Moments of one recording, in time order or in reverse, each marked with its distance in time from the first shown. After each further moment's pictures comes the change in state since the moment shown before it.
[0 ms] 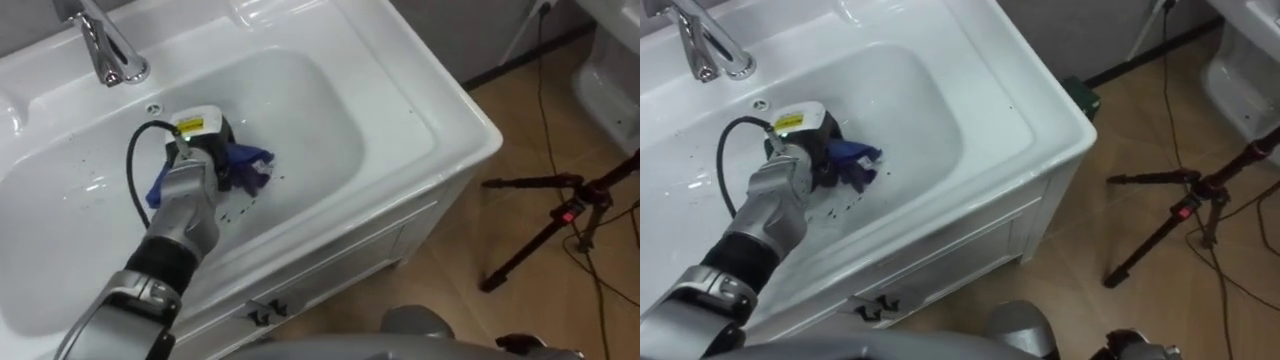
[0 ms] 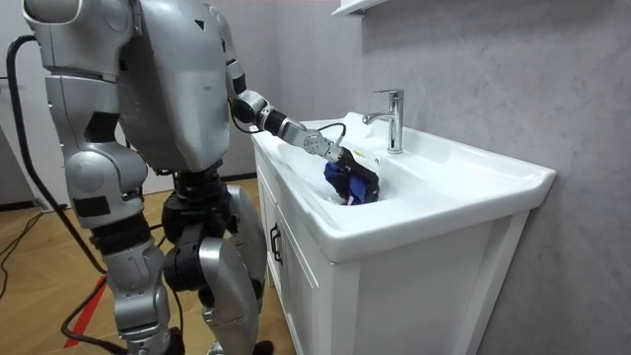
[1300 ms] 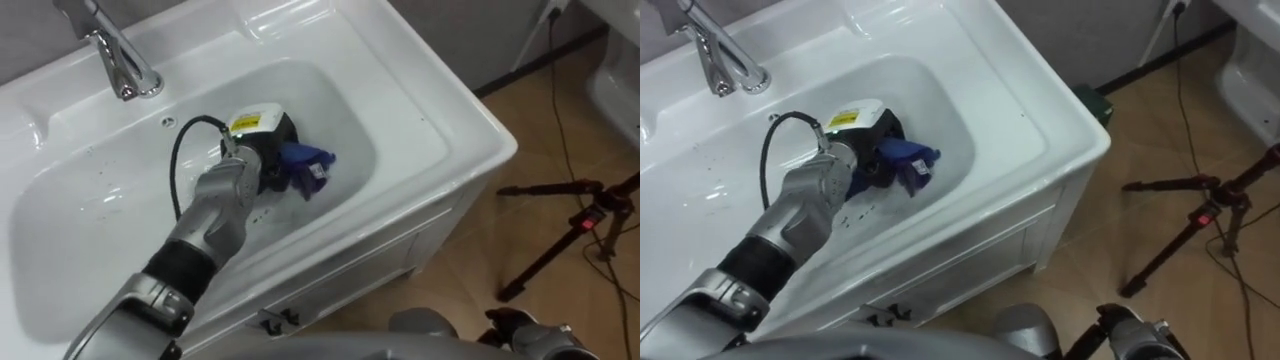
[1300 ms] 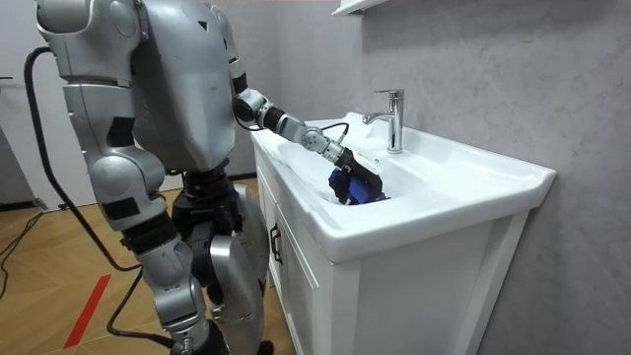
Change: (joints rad) left arm 0.085 0.033 -0.075 -0.111 -0.129 -0.126 -0.033; right arm -0.037 -0.007 0.029 -0.038 0.003 -0.026 -0.018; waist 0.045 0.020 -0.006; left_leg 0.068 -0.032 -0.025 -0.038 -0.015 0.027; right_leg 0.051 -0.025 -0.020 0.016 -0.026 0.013
